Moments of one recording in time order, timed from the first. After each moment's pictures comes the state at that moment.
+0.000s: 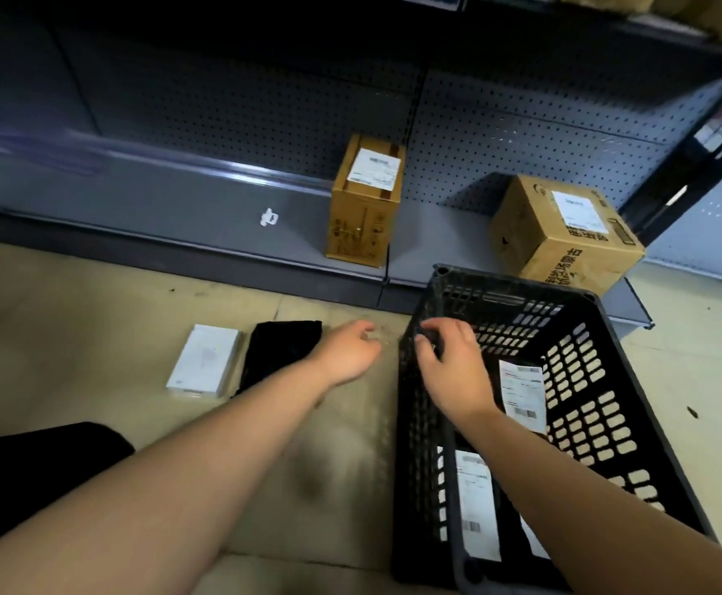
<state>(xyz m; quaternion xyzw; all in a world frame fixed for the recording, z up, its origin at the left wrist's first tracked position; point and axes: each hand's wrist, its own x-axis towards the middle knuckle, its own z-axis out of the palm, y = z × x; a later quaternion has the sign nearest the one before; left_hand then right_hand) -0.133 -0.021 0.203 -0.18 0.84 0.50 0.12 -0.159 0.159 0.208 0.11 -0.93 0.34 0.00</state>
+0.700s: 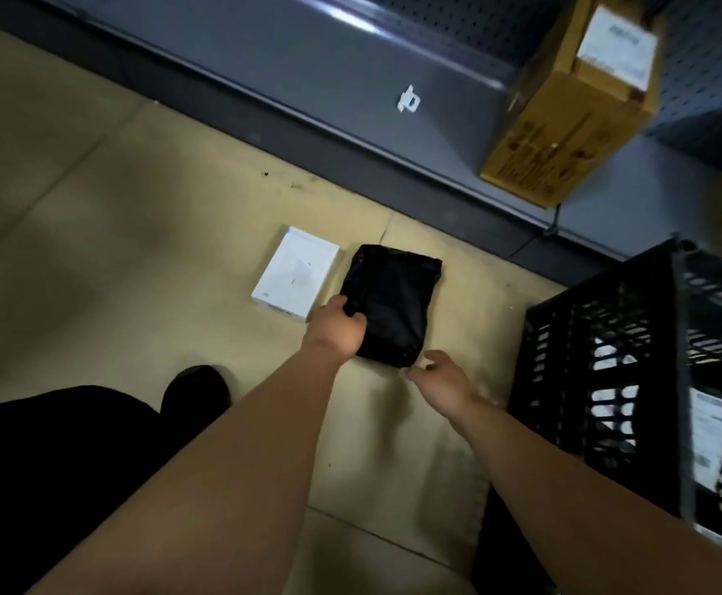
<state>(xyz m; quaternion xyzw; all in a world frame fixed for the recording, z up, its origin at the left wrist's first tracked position) -0.092 -0.191 -0.003 -0.43 0.71 0.54 0.11 -0.154 -0.002 0.001 -0.01 -0.88 0.23 -0.40</state>
